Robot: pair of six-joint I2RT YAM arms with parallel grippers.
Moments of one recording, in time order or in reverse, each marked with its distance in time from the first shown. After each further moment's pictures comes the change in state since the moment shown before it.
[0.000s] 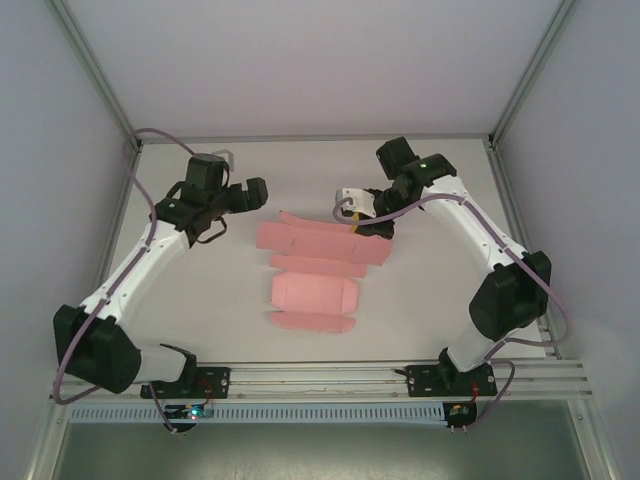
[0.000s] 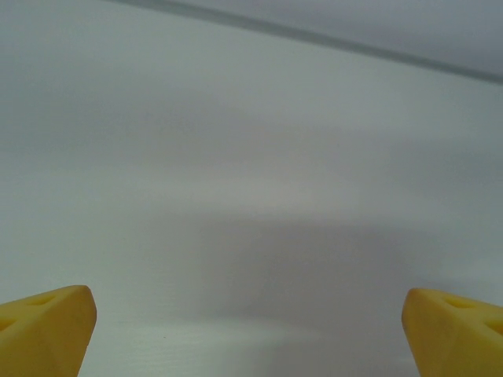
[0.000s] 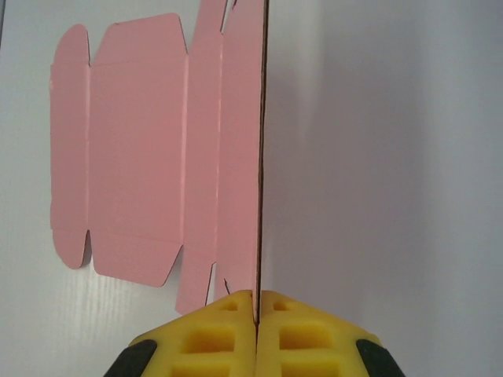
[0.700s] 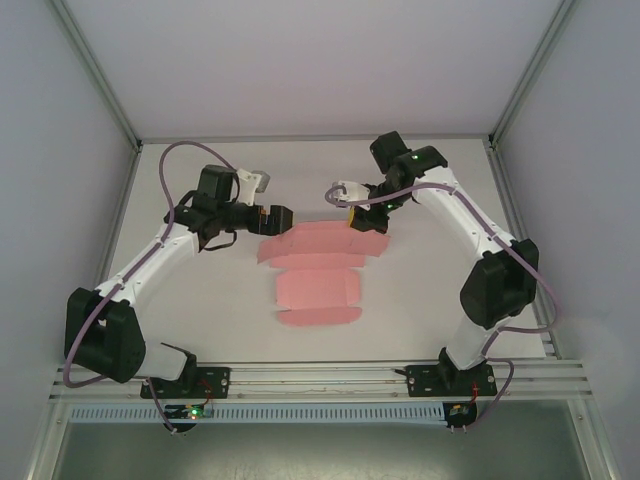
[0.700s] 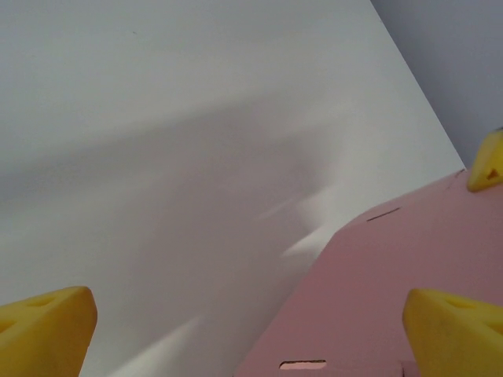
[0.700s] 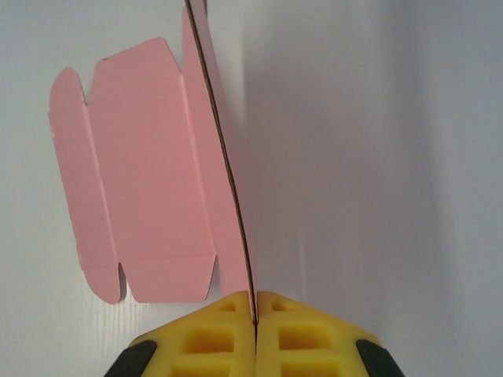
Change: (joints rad) left arm -0.012 0.040 -0.122 0.120 0.522 0.193; right arm -0.001 0.090 0.079 -0.023 0.003 0.122
